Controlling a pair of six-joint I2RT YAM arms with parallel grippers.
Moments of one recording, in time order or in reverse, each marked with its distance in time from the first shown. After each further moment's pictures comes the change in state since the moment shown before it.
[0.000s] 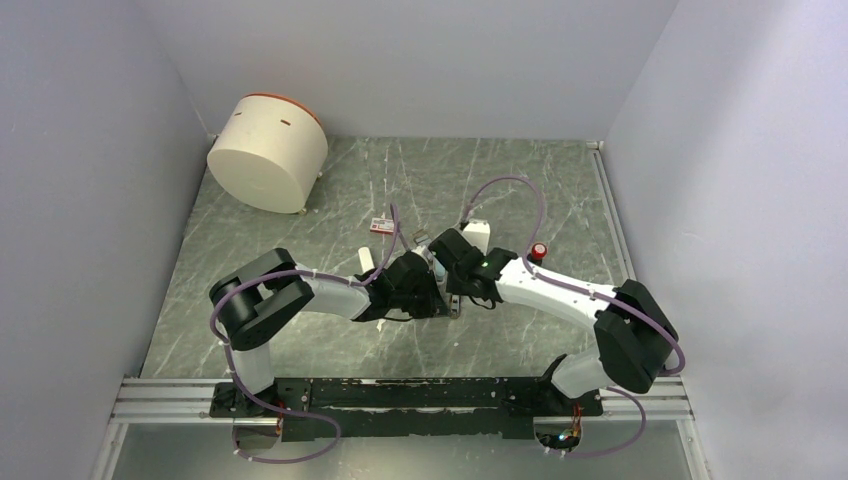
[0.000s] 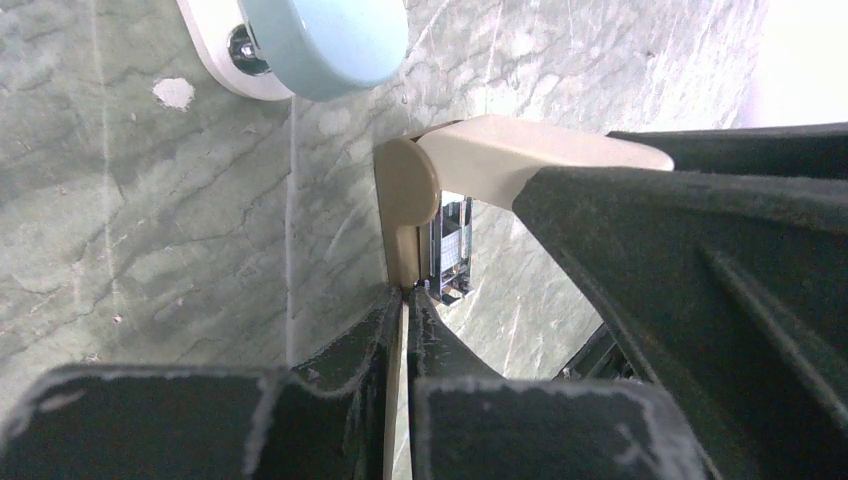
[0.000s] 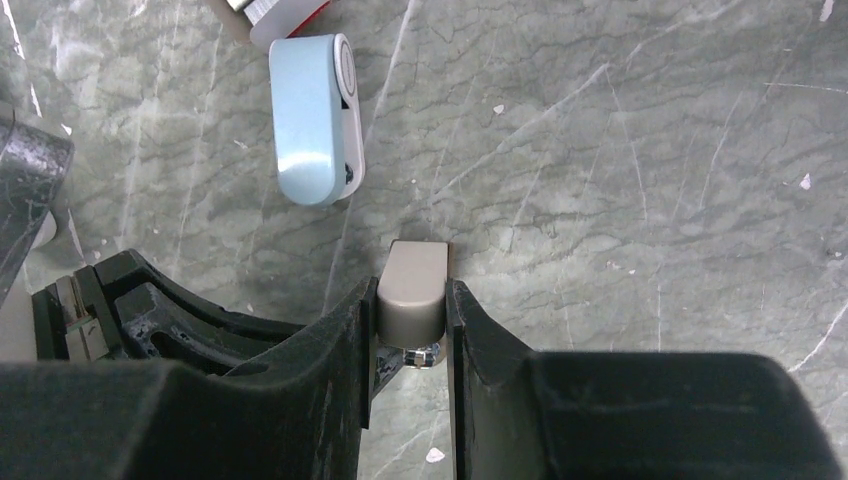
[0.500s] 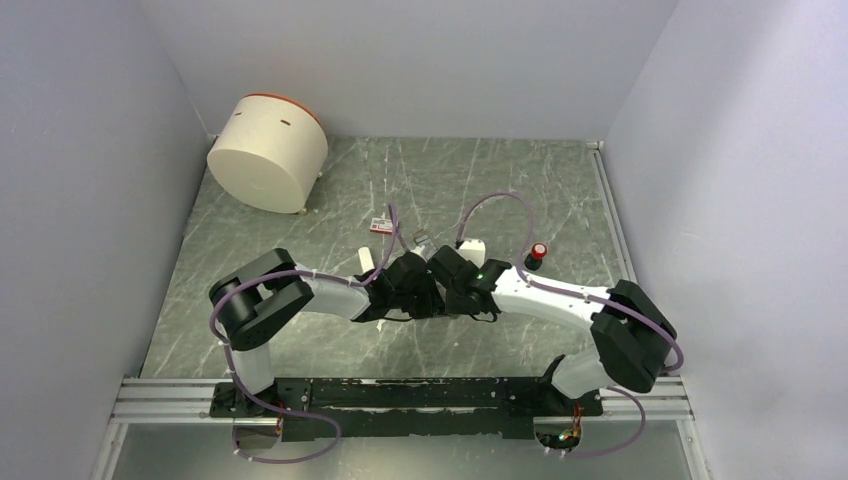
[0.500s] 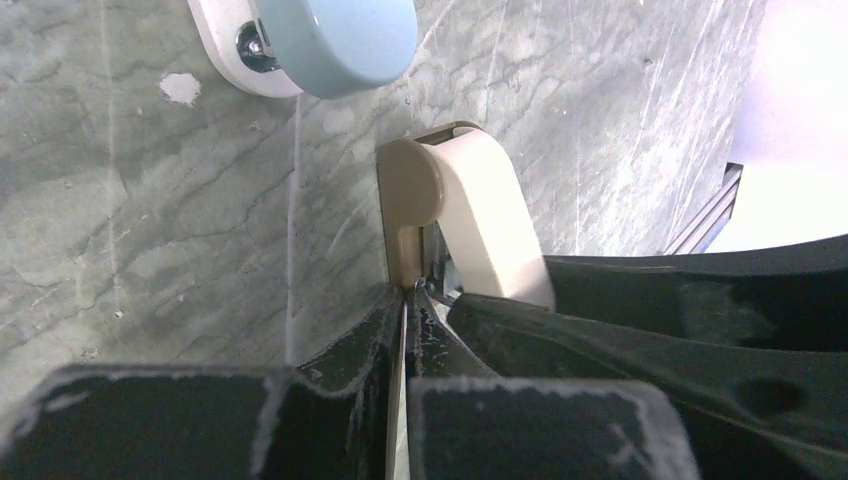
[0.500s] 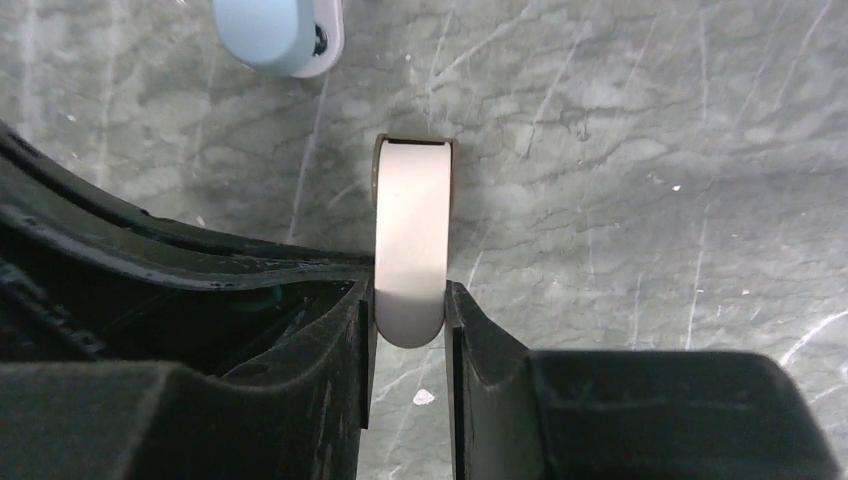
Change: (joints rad) left arm 0.000 -0.003 -0.004 0.002 -0.006 -0.021; right arm 0.065 -0.007 -0.052 -0.056 -0.053 0.044
